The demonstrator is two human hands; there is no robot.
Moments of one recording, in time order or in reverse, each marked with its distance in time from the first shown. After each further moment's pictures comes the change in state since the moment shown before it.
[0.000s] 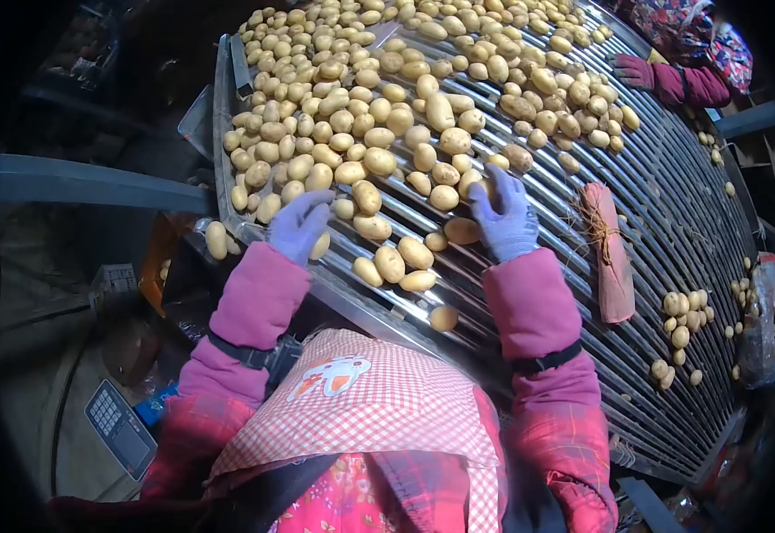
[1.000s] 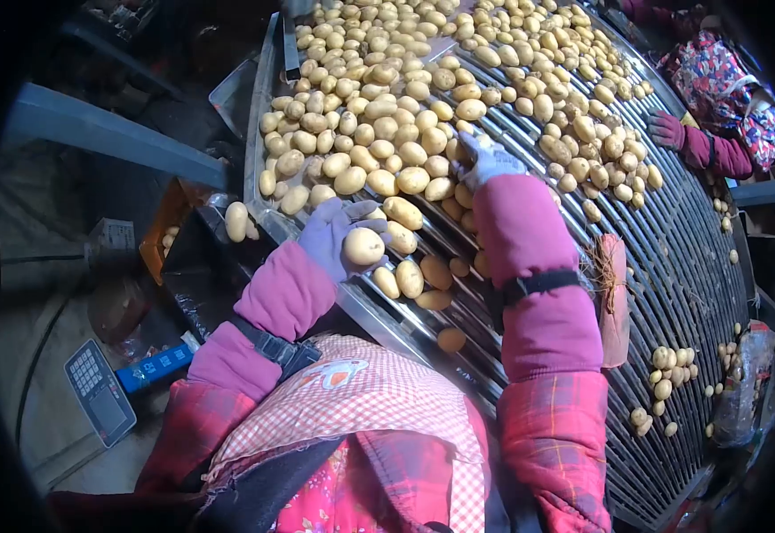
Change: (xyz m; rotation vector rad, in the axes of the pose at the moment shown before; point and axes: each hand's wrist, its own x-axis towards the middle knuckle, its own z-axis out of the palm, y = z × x) left_hand 0.005 -0.020 0.013 -1.722 -0.189 -0.491; right_hand 0.104 -0.077 0.034 -0.684 -0.457 -0.139
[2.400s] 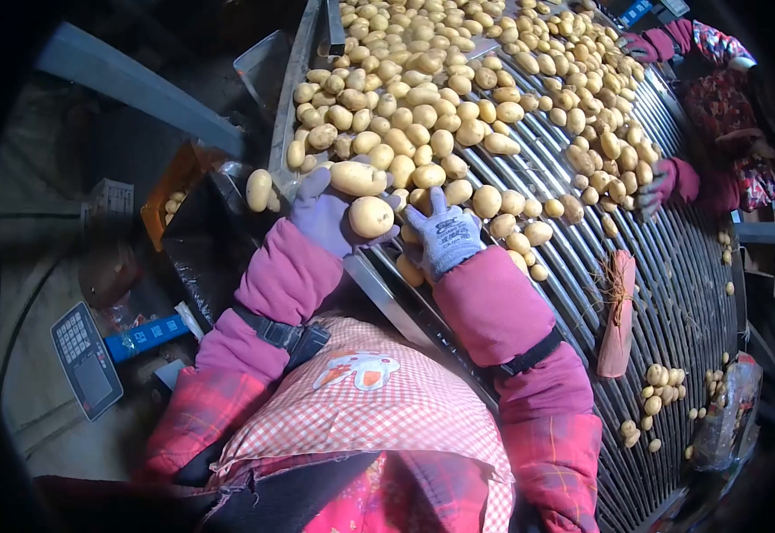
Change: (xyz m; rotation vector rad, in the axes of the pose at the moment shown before) left_hand -0.029 0.019 -0.008 -0.163 -0.264 0.229; right_hand -0.088 -0.089 0.044 -0.089 -0.139 -0.400
